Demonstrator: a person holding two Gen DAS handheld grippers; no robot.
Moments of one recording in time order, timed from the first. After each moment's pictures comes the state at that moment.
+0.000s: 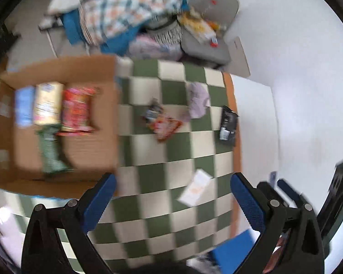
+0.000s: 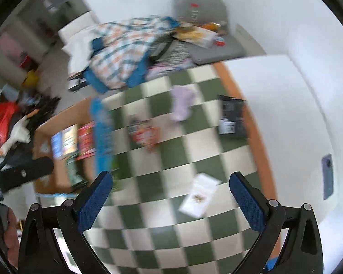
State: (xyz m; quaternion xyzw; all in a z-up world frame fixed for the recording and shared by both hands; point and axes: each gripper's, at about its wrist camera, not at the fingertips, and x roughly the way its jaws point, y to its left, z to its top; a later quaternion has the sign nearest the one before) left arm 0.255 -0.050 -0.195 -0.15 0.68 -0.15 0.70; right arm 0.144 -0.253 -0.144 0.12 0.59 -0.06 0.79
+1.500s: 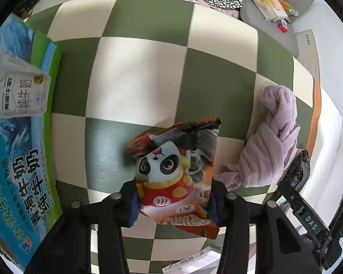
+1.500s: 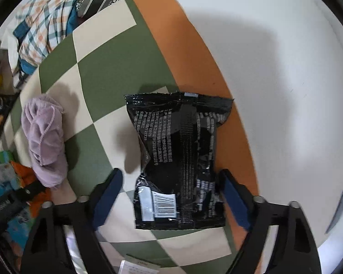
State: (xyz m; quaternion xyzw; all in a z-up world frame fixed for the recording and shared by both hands) left arm 0.347 -0.137 -0.394 -0.14 0.77 0.00 0.63; right arm 0.308 -0.404 -0.415 0.14 0.73 -0.11 0.66
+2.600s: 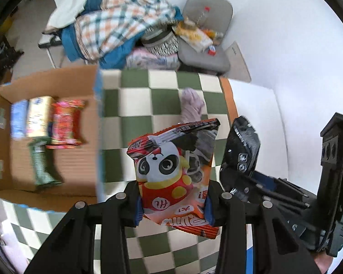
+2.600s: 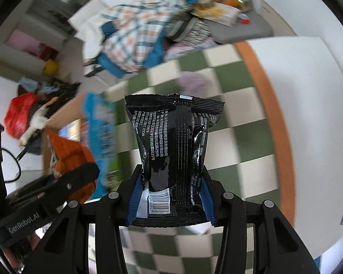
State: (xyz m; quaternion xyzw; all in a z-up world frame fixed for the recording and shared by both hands) left arm 0.222 -0.072 -0.179 -0.11 0.63 -0.14 0.76; right arm 0.195 -0.270 -0.213 0.17 0.63 0.06 0.76
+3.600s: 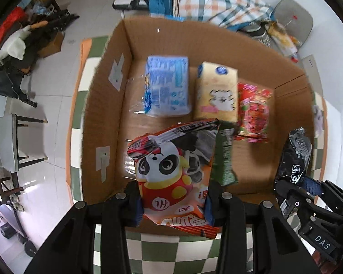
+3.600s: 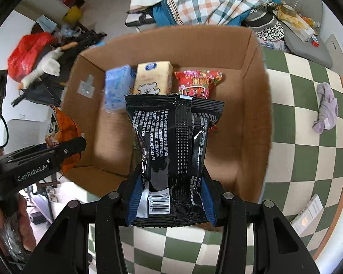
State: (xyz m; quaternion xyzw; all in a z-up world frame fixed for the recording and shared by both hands) left arm 0.234 0.215 -0.289 -0.09 0.70 0.01 0.71; right arm 0.220 0.049 -0.270 0.04 0.68 0.13 0.72
